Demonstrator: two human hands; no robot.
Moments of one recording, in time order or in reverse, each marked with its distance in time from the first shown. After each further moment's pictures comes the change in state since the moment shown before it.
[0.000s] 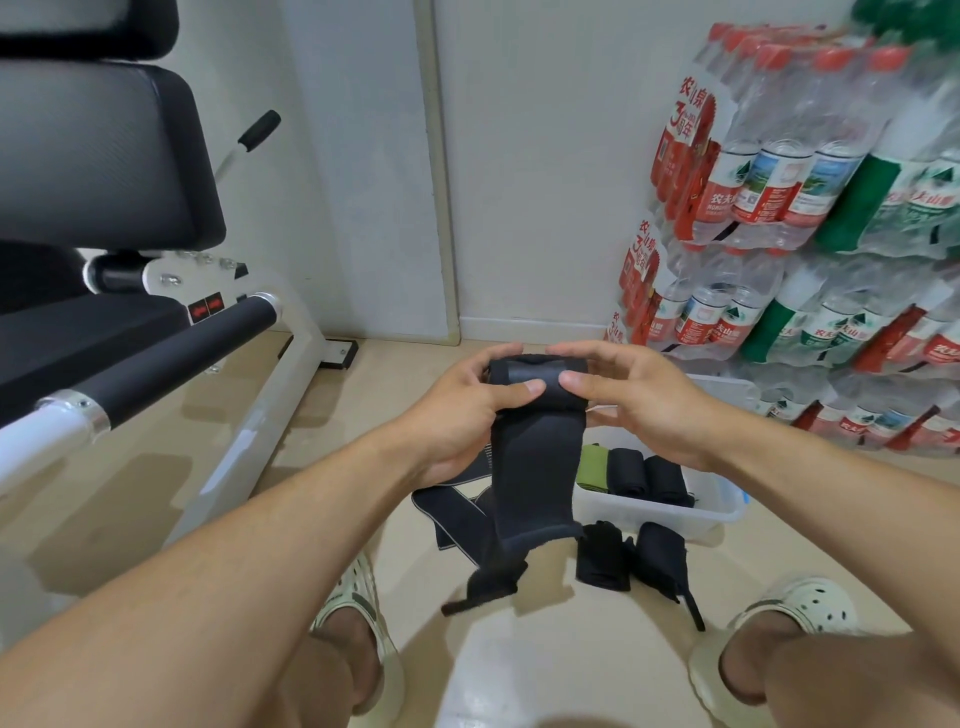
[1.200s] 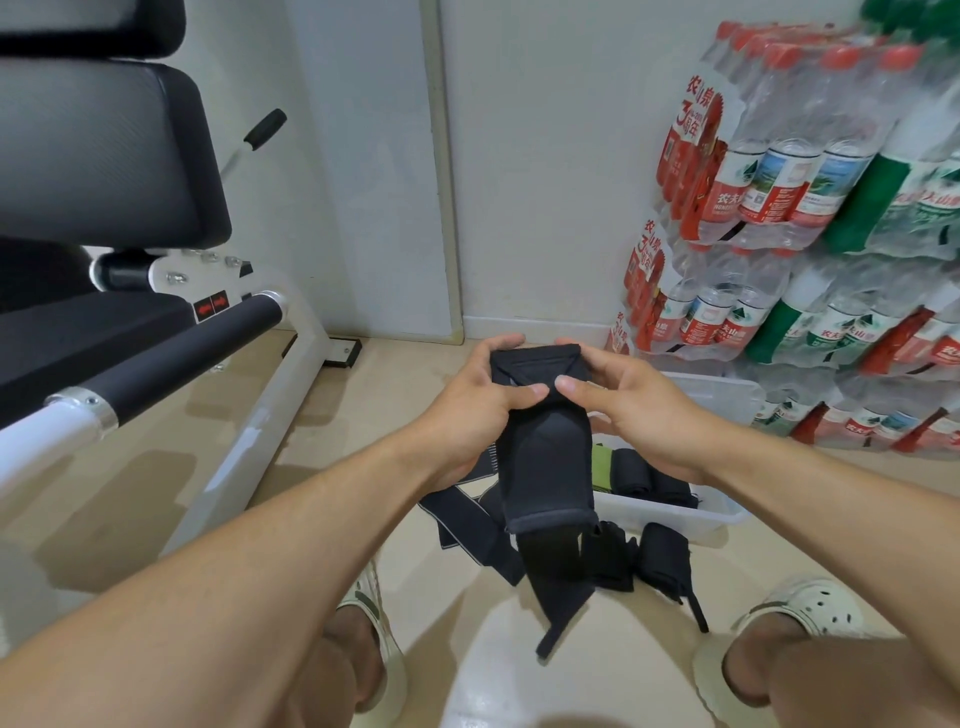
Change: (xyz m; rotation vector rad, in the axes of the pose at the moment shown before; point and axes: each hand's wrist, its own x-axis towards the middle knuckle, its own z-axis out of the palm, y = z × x) left_hand -0.002 -0.001 0.007 0.141 0.097 0.031; right_hand -0.004 0.003 0.017 -0.002 -0.023 -0.023
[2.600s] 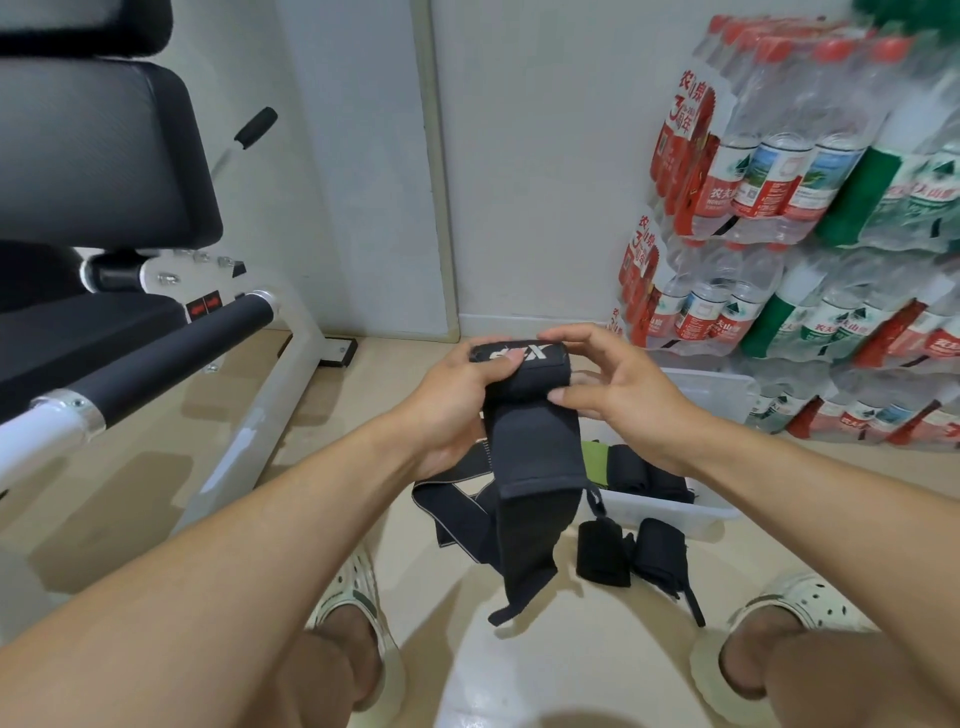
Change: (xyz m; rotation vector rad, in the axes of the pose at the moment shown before) left_hand 0.006 0.007 -0.005 -0.149 0.021 -0.071; right_hand 0.005 0.003 0.001 0.016 0.058 -0.114
